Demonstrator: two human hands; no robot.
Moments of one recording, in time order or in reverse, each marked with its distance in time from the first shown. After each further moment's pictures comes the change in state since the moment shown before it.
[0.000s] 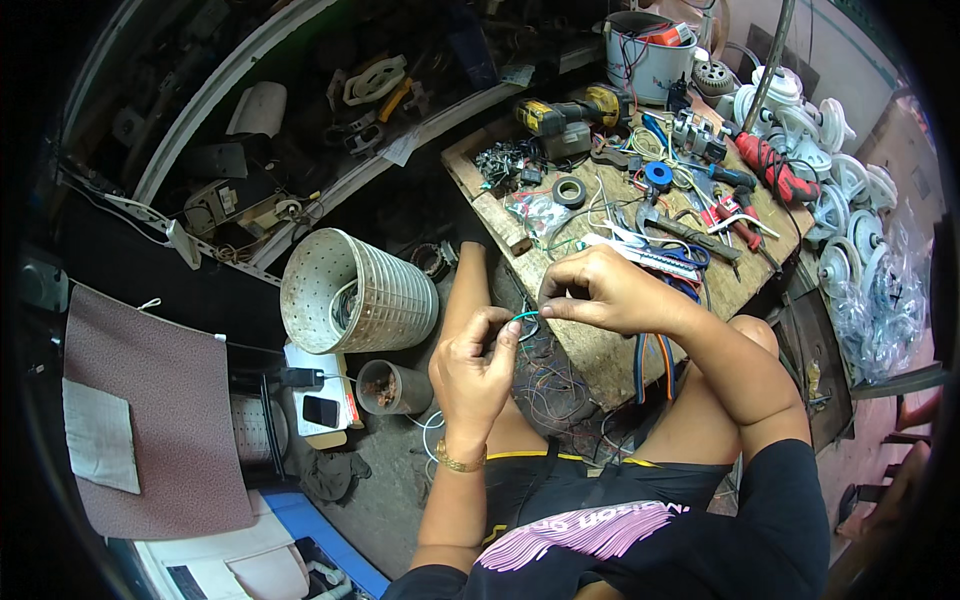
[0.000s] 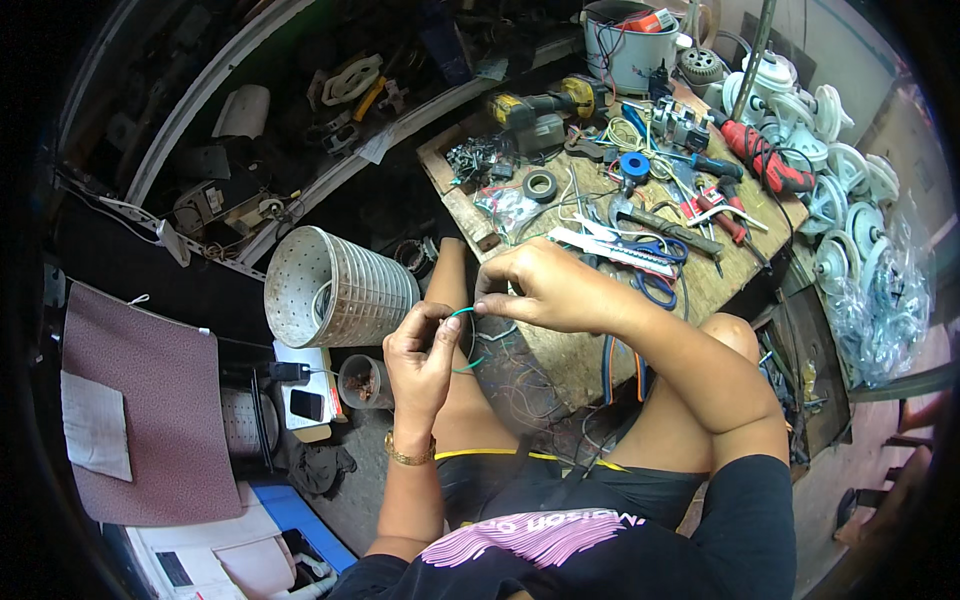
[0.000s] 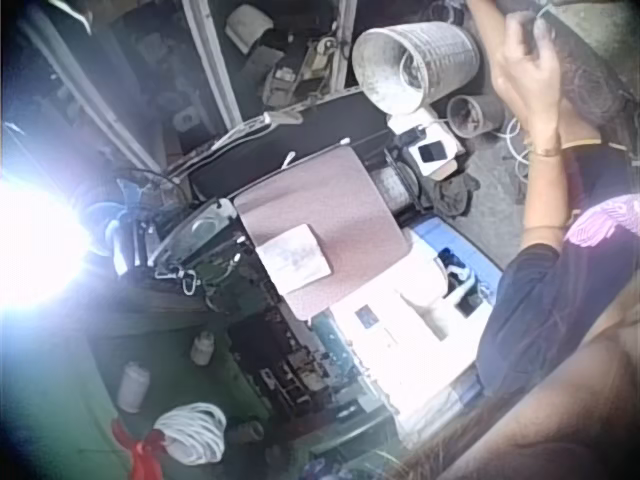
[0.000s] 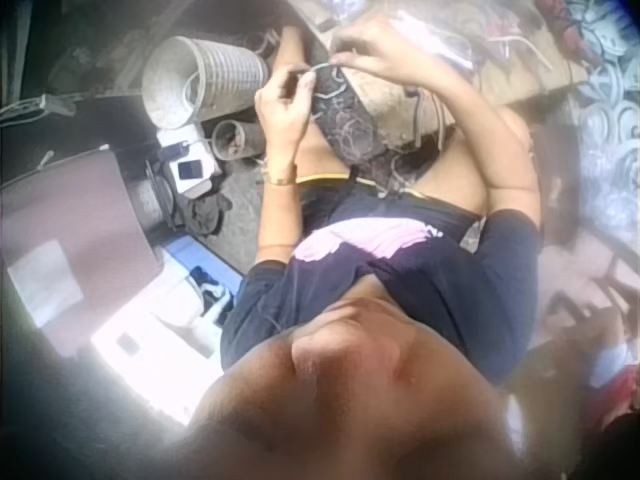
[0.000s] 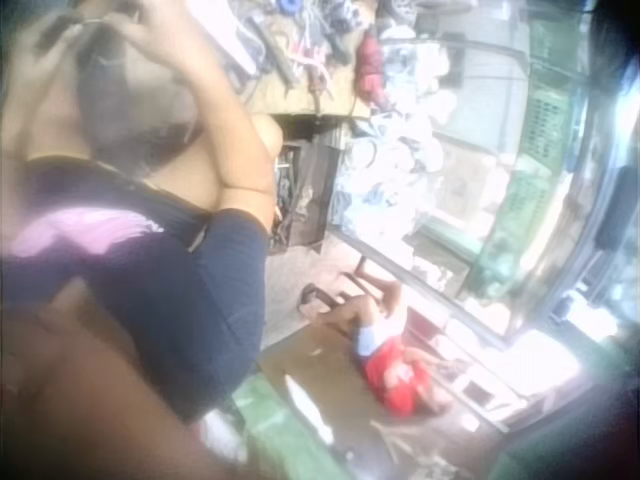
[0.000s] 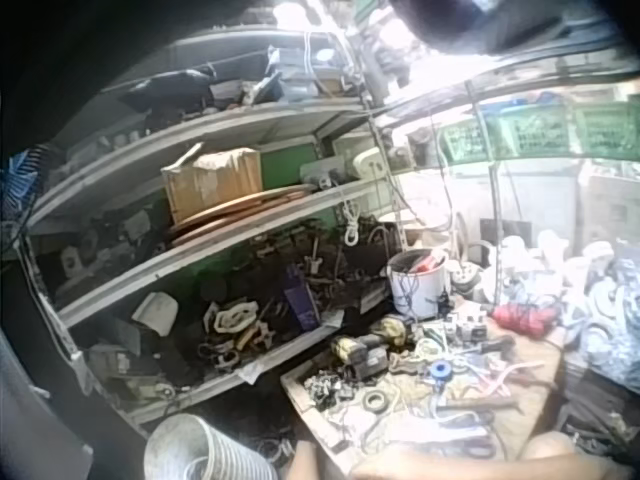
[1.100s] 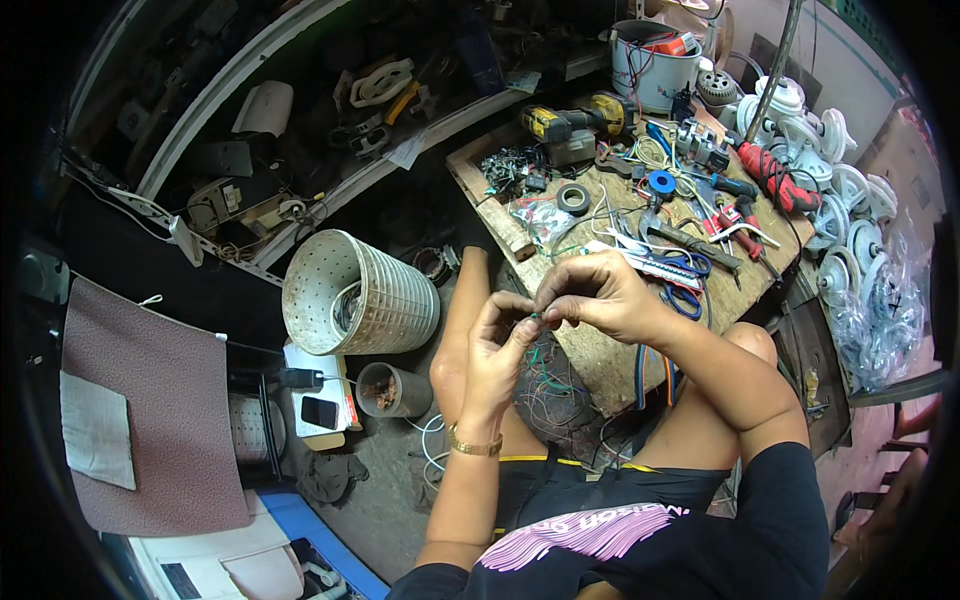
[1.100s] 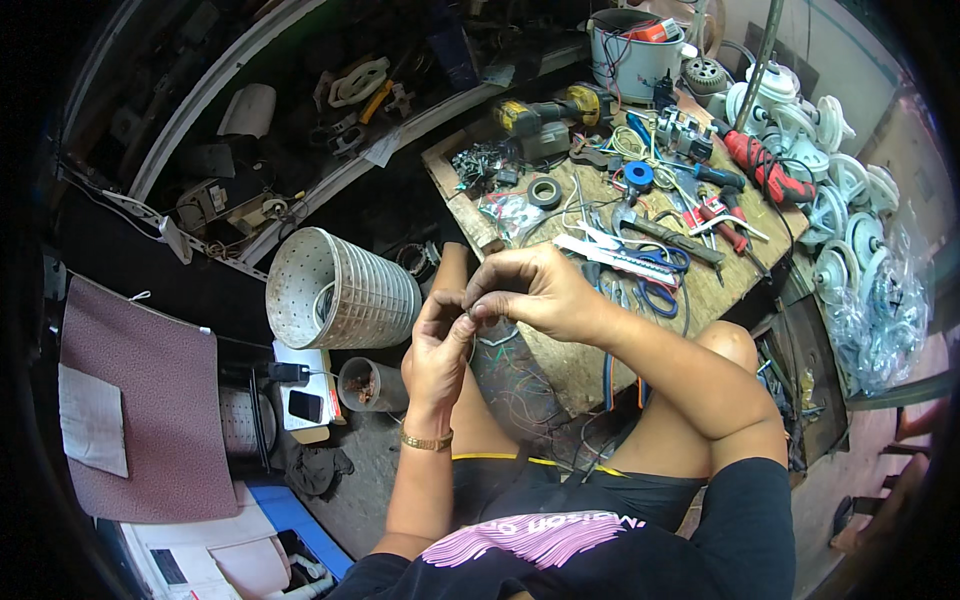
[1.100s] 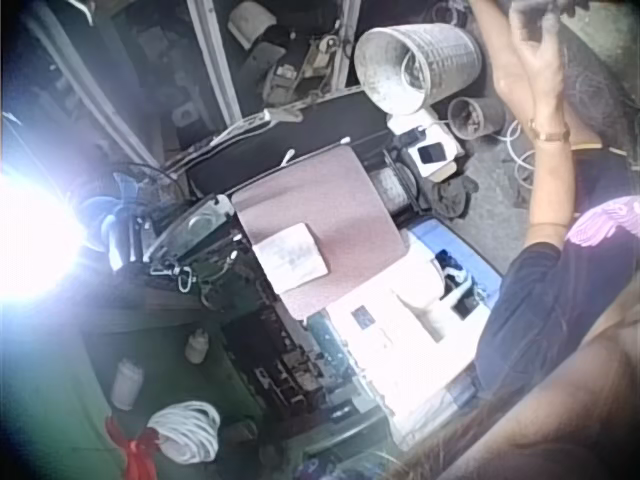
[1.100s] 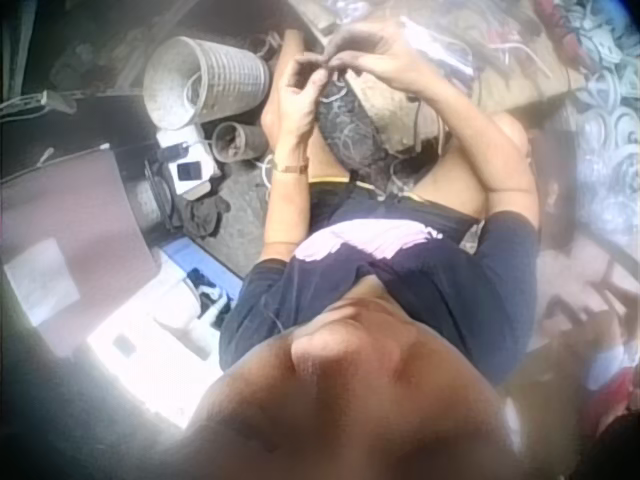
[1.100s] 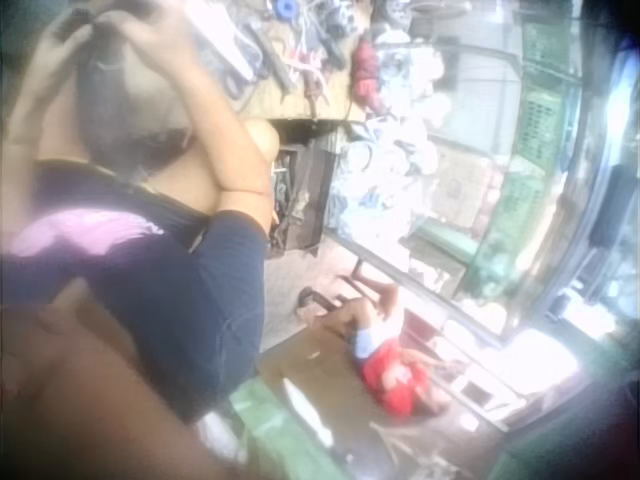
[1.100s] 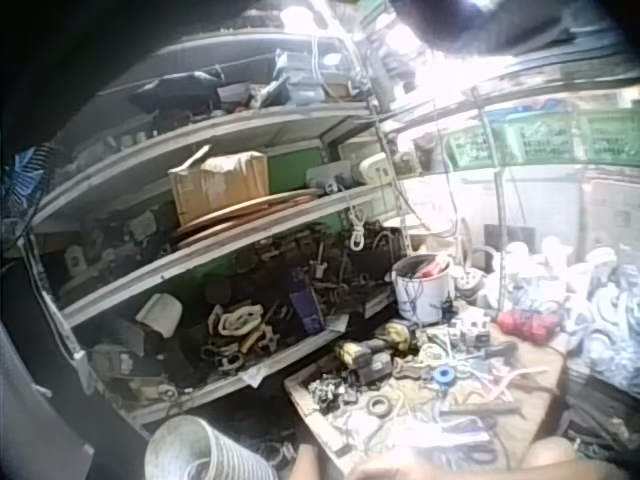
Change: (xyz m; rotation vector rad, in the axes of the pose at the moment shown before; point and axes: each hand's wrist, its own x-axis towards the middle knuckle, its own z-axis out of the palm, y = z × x) left_hand 0.007 -0.006 0.021 -0.840 -0.197 -0.220; right_hand 0.000 -0.002 0.018 0.722 0.126 0.088
